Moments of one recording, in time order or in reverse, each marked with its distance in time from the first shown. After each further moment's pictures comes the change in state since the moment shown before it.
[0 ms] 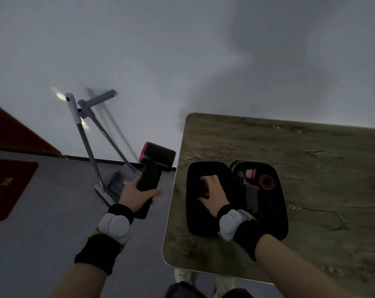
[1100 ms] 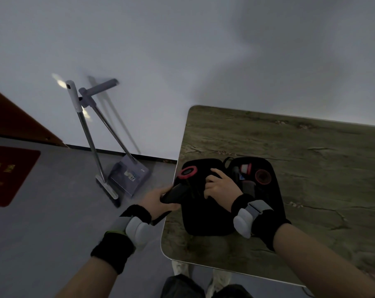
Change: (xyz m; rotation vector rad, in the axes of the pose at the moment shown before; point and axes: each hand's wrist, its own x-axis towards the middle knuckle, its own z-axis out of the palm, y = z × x) left_hand -0.006 -0.021 0.041 0.402 -0.355 0.178; right_hand 0.001 0.012 -0.032 -0.974 -0.117 -0.782
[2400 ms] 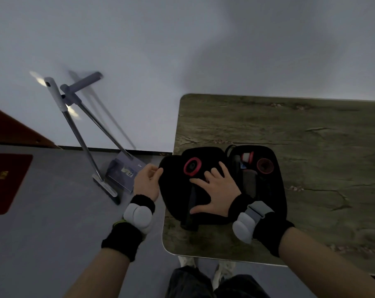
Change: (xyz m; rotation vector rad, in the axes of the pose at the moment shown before) left_hand 0.038 -0.006 0.004 -0.257 0.569 -0.030; right_hand -0.012 -0.031 -0.012 0.202 -0.164 0.343
